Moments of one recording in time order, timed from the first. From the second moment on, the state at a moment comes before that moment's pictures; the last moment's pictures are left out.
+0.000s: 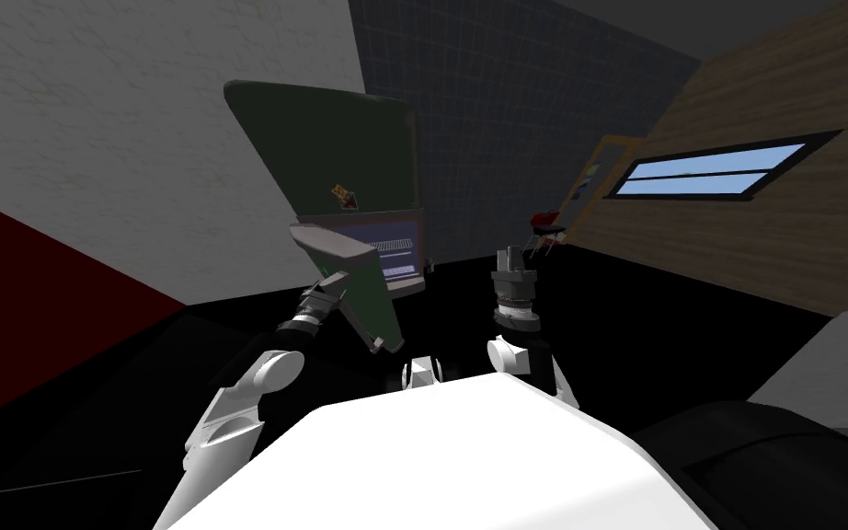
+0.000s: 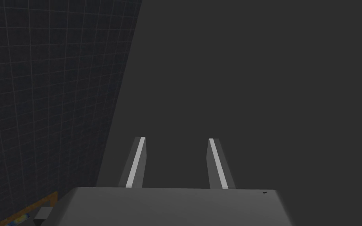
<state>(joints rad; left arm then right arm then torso) 0.29 0.37 0.22 -2.15 0.75 0.31 0.53 0.47 -0.03 0.03 -2.39 -0.02 -0.53 0.15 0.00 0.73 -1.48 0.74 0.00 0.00</state>
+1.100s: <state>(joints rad) 0.34 0.43 0.13 -2.24 0.81 0.31 0.51 0.47 -0.03 0.03 -2.39 -0.02 -0.53 0.15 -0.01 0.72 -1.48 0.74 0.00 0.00</state>
